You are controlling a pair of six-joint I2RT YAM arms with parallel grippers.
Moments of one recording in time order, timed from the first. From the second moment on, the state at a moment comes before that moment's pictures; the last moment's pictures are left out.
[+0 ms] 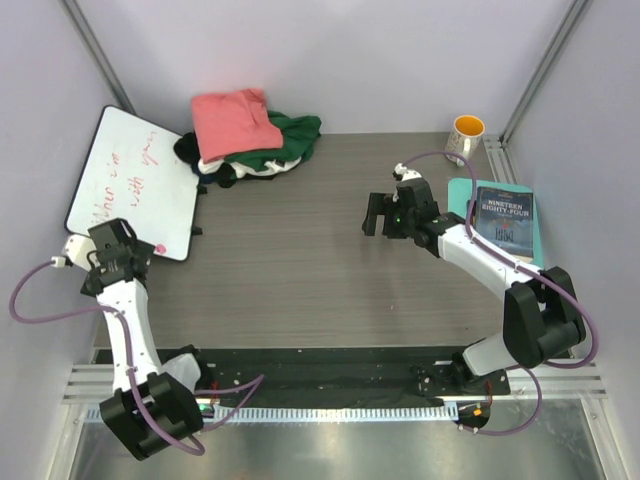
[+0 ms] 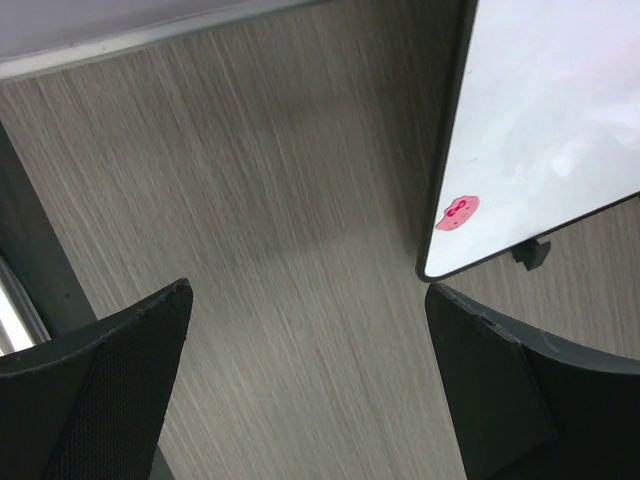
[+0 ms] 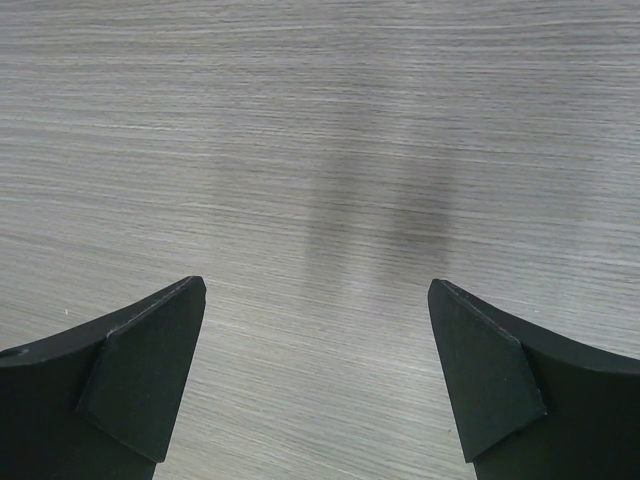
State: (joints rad) left arm 0.46 0.96 0.87 -0.76 -0.36 -0.76; right arm 0.42 1.45 0.97 -0.24 0.01 0.40
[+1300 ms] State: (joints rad) left arm 0.51 1.14 0.61 -0.07 -0.24 -0.83; right arm 0.42 1.52 1.09 -0.28 -0.18 0.40
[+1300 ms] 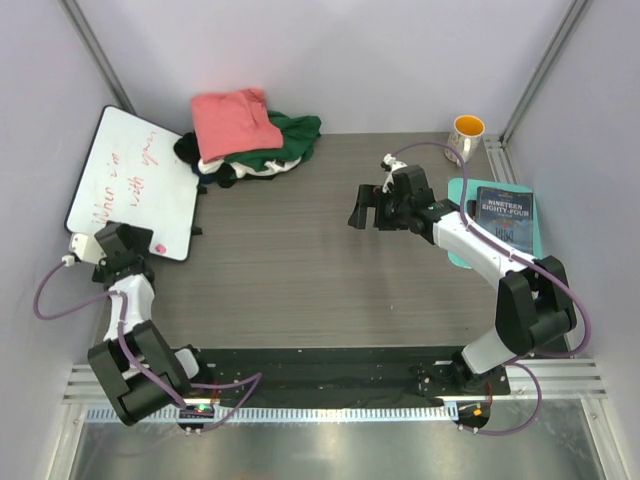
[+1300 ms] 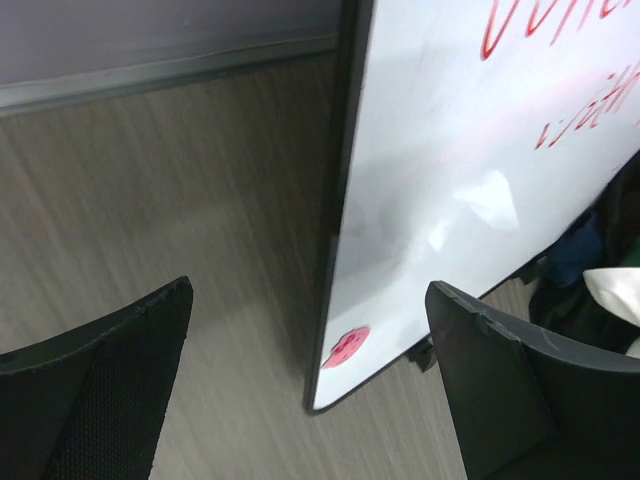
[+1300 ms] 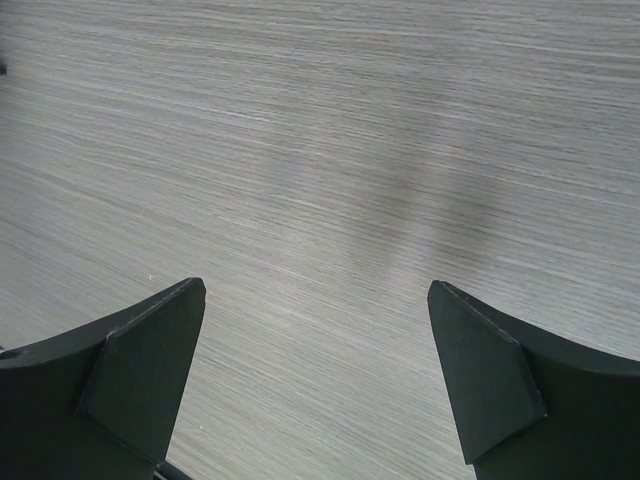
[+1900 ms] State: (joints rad) left arm 0.52 1.38 0.60 0.27 -0.09 -0.84; right arm 0.43 1.52 1.10 -0.30 -0.23 0.40
